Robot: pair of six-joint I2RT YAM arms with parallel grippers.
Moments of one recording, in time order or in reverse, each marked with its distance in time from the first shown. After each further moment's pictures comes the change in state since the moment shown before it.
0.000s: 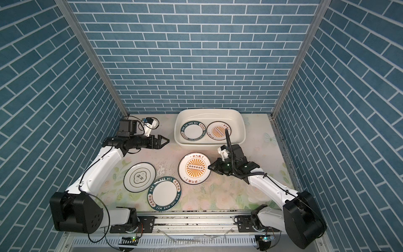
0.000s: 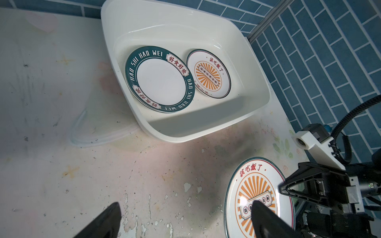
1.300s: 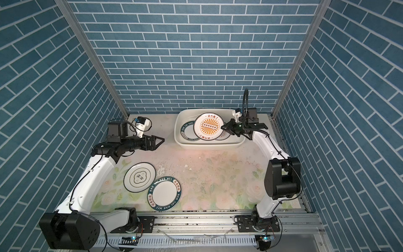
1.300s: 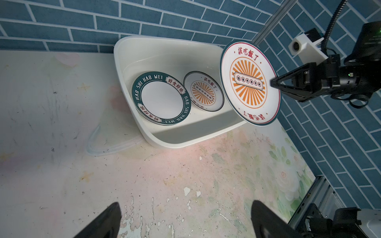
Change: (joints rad) left arm 0.041 -0.140 -0.034 0.008 0.021 0.012; right arm -0.392 0.519 0.759 -0.241 -0.118 -0.262
